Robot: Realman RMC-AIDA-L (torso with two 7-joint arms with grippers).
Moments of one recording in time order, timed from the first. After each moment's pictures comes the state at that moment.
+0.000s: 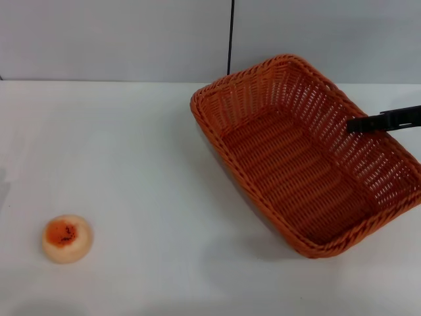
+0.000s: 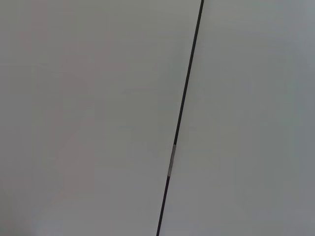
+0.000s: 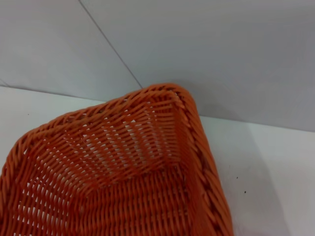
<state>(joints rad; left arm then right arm) -0.10 -2.06 -0.46 0.00 1.96 1.52 -0.47 0.68 2.00 -0.64 -0.76 -2.43 -1.37 2.13</state>
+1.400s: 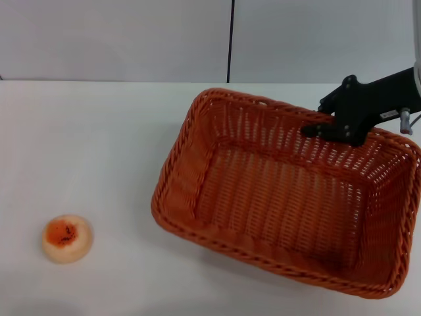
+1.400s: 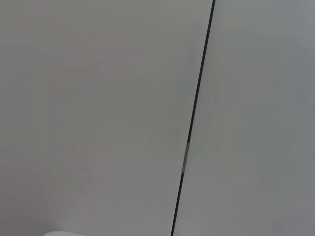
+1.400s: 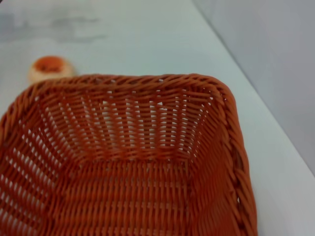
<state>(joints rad) -0.04 -2.06 -0.46 0.01 1.96 1.57 -0.47 0.81 2.02 -0.79 -0.79 -2.40 -1.52 1.38</state>
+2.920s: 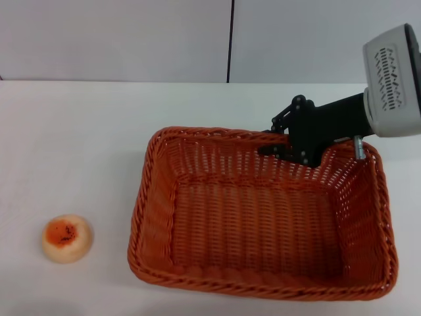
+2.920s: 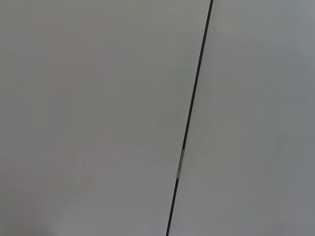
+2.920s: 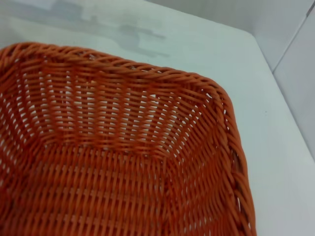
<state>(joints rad) -0.04 -2.06 -0.46 0.00 1.96 1.59 -0.48 0.79 2.08 -0.93 -0.68 -2.24 -1.38 1.02</state>
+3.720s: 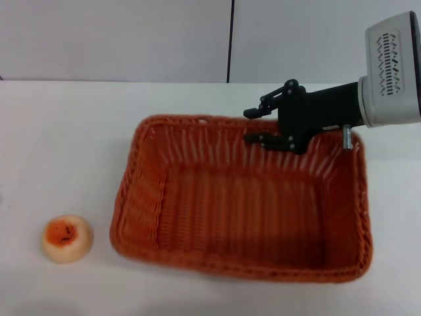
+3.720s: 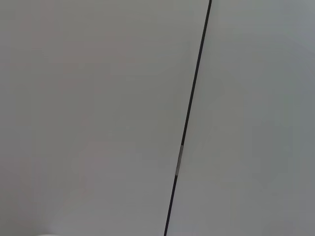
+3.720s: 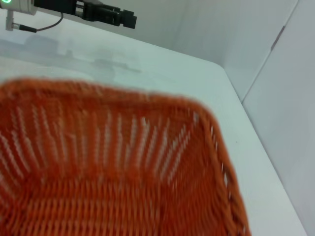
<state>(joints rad) -0.05 -2.06 -0.46 0.00 1.96 1.56 -0.48 0.78 2.08 -0.93 -0.65 -2.11 -1.35 1.01</state>
